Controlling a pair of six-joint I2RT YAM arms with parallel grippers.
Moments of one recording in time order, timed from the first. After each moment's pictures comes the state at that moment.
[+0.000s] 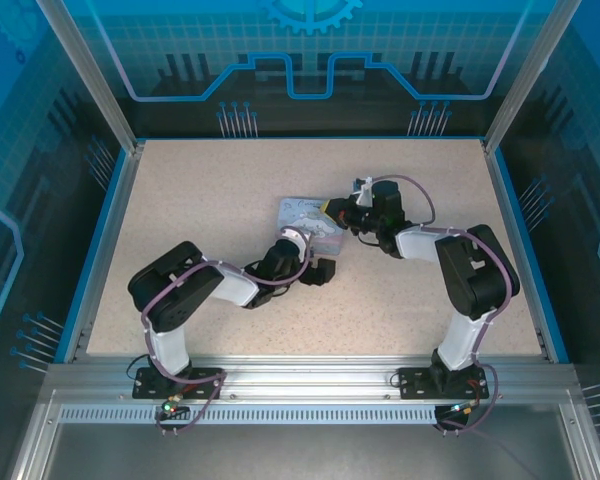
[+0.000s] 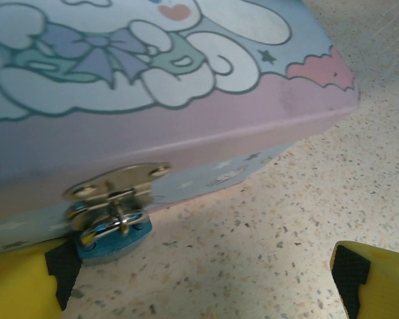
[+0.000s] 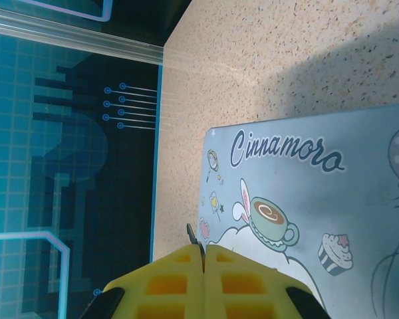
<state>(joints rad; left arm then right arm) -0.74 1.85 0.68 0.63 0.00 -0.48 0.35 1.81 0.91 0.50 -0.61 1.07</state>
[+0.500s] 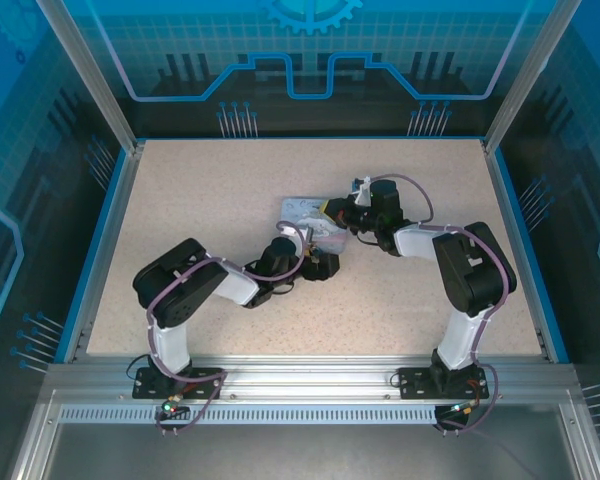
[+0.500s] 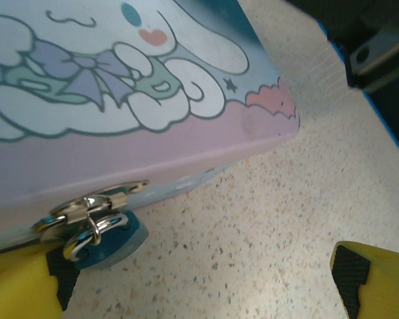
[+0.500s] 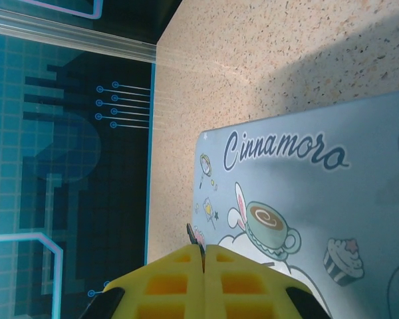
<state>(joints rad) -0.71 1.89 0.67 0.79 0.12 -0.65 0.35 1.84 0.93 0.48 -0.61 1.06</state>
